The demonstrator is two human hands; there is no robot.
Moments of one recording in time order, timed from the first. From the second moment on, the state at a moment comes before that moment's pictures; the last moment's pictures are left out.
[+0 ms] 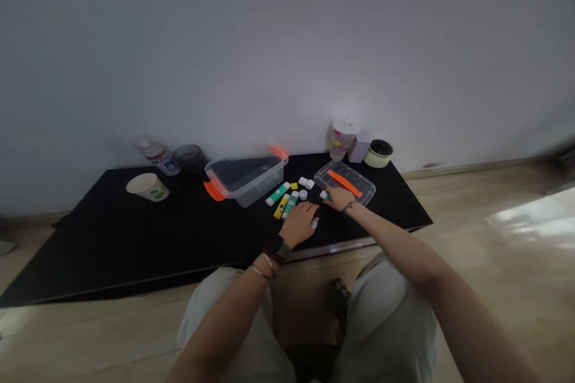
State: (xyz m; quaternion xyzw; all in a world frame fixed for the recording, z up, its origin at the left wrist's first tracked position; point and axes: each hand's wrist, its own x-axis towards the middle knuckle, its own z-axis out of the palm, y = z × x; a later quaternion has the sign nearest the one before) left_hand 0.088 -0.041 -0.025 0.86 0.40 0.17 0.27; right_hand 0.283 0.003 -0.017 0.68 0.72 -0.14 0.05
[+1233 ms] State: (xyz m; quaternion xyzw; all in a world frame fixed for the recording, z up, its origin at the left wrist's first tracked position) left_hand -0.027 -0.086 0.105 0.59 0.38 0.21 0.68; right_hand 0.234 -0.164 0.154 0.19 0.79 -0.58 0.10
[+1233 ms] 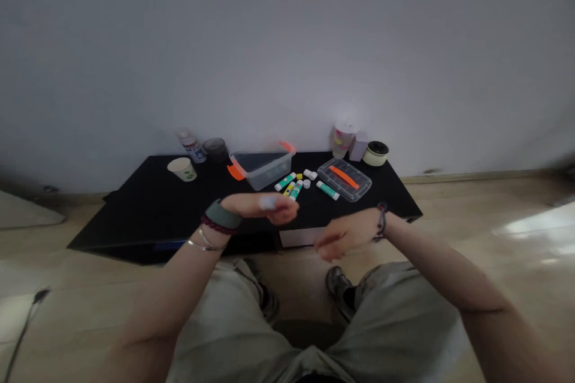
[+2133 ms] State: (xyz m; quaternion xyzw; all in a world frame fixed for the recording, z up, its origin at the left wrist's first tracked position) left_hand -0.008 -0.053 0.005 0.19 0.25 0.28 0.91; right_hand 0.242 -0.061 -0.017 0.28 0.30 -0.85 -0.32
